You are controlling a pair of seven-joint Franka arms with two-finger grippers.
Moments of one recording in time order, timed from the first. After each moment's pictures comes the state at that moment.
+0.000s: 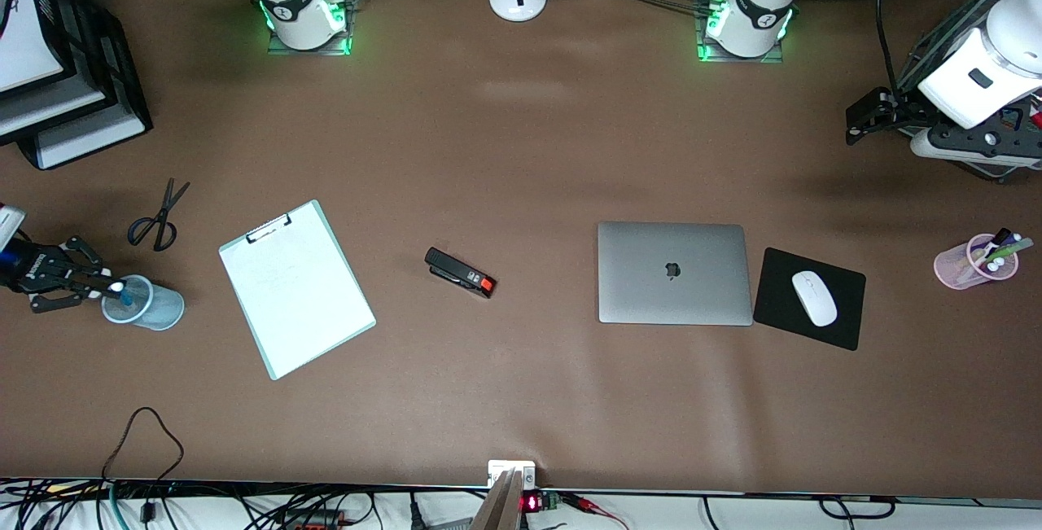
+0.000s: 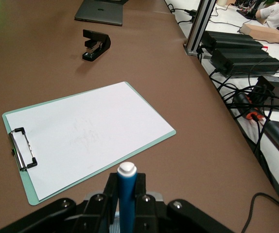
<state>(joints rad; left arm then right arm) -0.03 -0.09 -0.03 -1.78 0.00 1.65 0.04 -0.41 0.82 -0.17 -1.27 0.97 1.61 -2.41</state>
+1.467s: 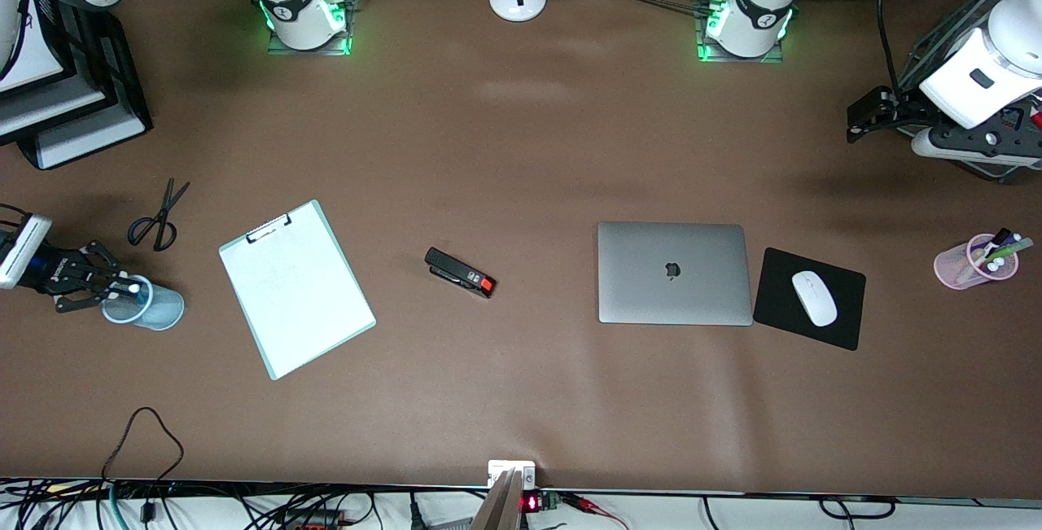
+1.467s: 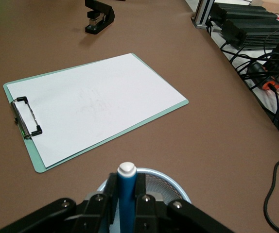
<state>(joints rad) -0.03 -0.09 -0.02 -1.78 0.00 1.64 0.04 -0.42 0.88 -0.17 -1.27 0.93 1.66 -2.43</state>
